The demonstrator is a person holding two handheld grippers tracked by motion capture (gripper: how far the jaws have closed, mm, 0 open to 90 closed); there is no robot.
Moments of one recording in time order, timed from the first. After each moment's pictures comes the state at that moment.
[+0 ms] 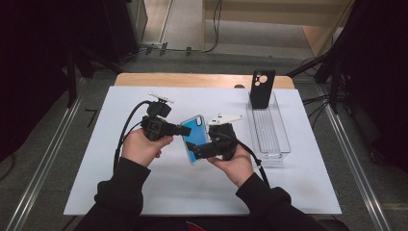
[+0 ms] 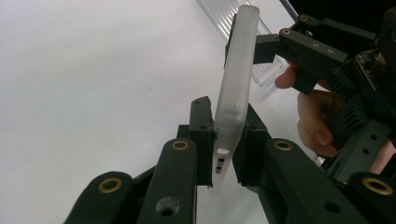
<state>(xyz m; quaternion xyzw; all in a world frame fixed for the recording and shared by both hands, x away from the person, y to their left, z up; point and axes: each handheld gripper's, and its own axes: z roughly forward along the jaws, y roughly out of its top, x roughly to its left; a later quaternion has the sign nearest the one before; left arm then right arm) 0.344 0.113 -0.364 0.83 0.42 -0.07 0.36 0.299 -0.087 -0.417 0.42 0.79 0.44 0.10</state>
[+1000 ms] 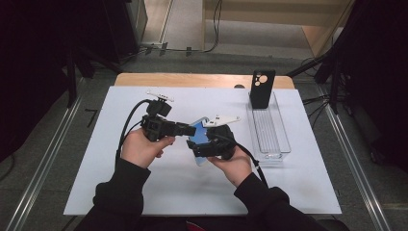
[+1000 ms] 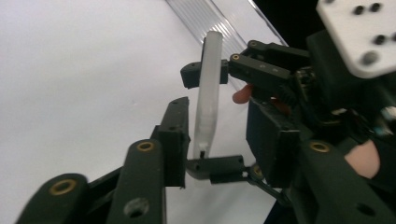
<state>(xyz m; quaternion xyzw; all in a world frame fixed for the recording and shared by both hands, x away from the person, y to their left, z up) 0.337 0.115 -0.350 0.82 0.40 -0.08 0.40 0.302 -0.085 -0.425 0.42 0.79 0.43 0.12</state>
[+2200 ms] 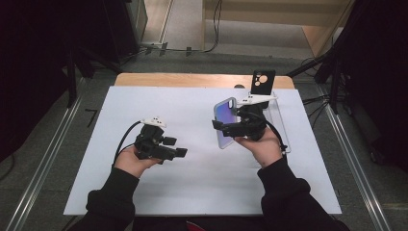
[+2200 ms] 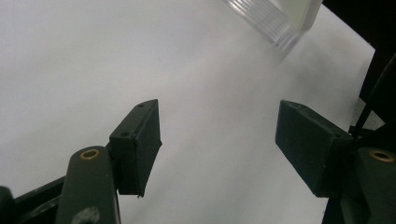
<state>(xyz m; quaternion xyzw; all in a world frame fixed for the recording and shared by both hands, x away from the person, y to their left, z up) 0.320 0.148 -0.423 0.86 0.34 -0.04 0.39 0.325 -0.163 -0.380 0.43 0.77 0.46 0.12</state>
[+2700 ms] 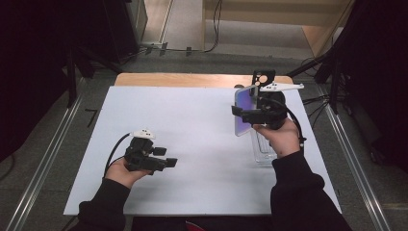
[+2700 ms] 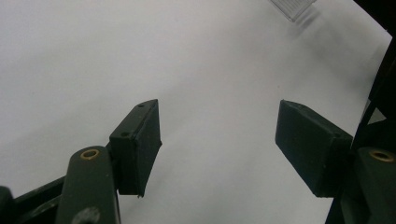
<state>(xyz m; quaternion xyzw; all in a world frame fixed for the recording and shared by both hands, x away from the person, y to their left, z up) 0.300 0.176 -0.442 0.85 0.36 -0.03 0.39 0.336 -0.210 -0.359 0.47 0.74 0.46 0.16</state>
